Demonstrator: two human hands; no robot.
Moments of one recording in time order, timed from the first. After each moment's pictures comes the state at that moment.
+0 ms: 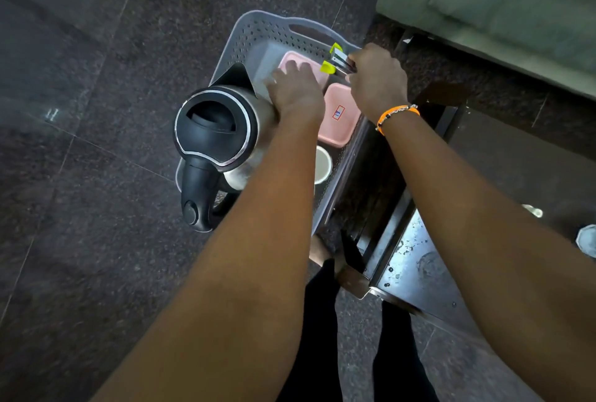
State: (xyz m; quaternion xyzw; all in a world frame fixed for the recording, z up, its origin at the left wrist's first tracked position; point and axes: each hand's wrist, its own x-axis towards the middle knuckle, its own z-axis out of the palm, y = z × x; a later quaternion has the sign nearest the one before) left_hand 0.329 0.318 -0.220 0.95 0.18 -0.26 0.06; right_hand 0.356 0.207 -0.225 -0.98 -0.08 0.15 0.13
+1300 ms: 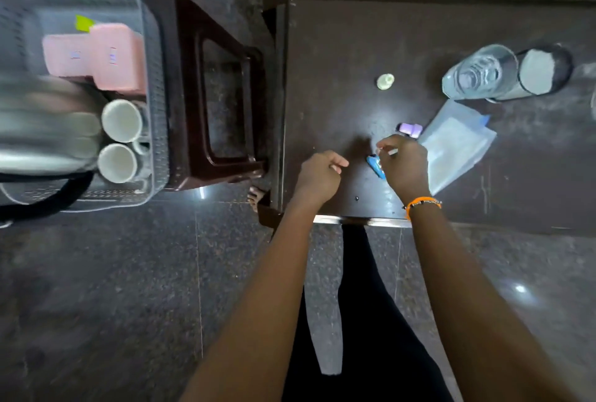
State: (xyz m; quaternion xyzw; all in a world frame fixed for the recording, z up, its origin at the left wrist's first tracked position) left_hand 0.103 0.036 -0.257 0.79 0.14 -0.45 0.41; right_hand 0.077 -0.113 -0.287 -0.87 0.32 0.18 0.34
